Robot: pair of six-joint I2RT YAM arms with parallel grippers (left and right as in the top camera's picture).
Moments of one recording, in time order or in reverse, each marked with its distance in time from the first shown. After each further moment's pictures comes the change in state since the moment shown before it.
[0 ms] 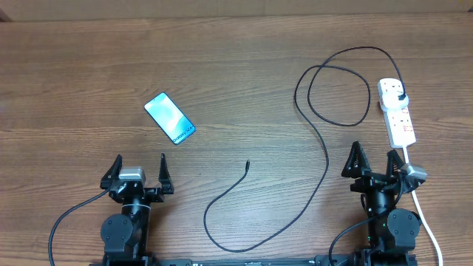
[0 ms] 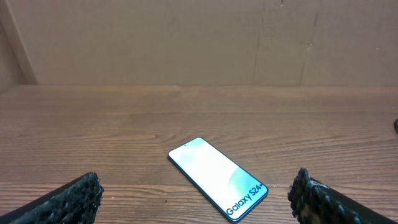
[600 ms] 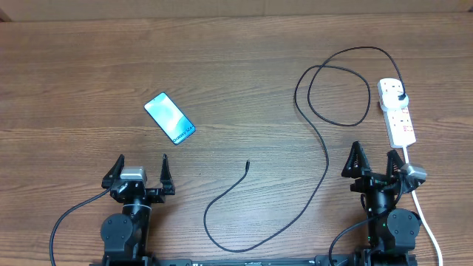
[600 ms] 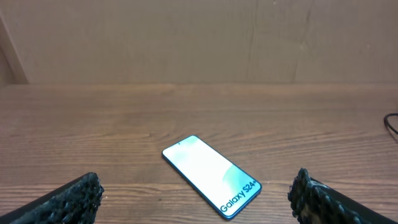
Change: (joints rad) left arm 0.000 0.000 0.013 -0.032 0.027 0.000; right arm 0.000 0.000 0.000 0.001 0.000 0.000
